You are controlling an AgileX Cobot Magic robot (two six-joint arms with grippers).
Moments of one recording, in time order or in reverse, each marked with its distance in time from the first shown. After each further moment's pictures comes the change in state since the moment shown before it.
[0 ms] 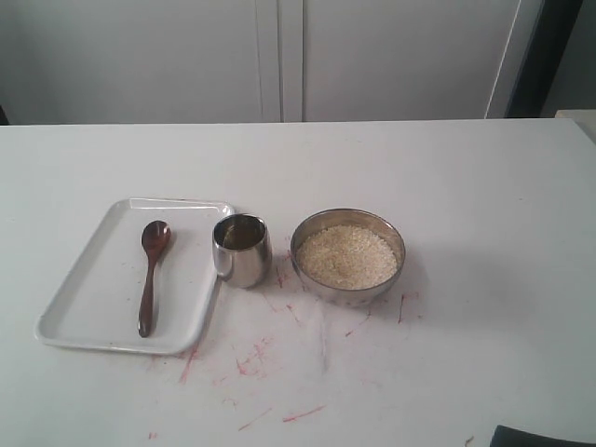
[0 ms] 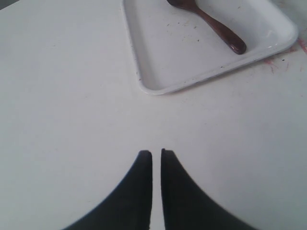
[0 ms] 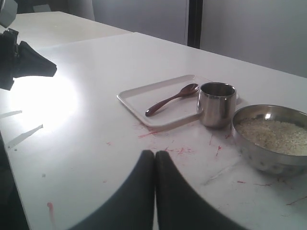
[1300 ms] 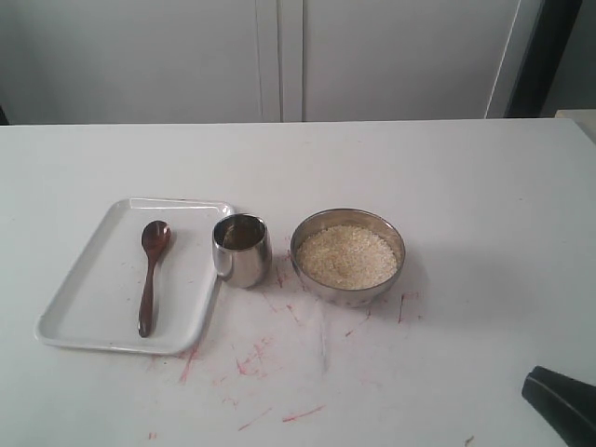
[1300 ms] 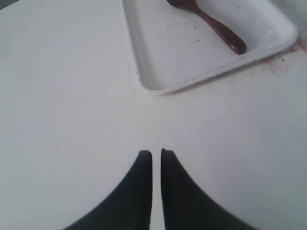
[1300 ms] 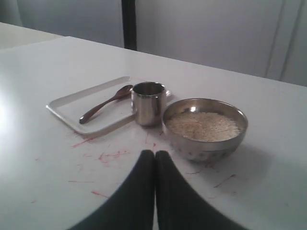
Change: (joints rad) left arm 0.000 0.000 0.000 0.000 0.000 0.000; right arm -0.270 0.000 0.000 -0.001 0.000 0.000
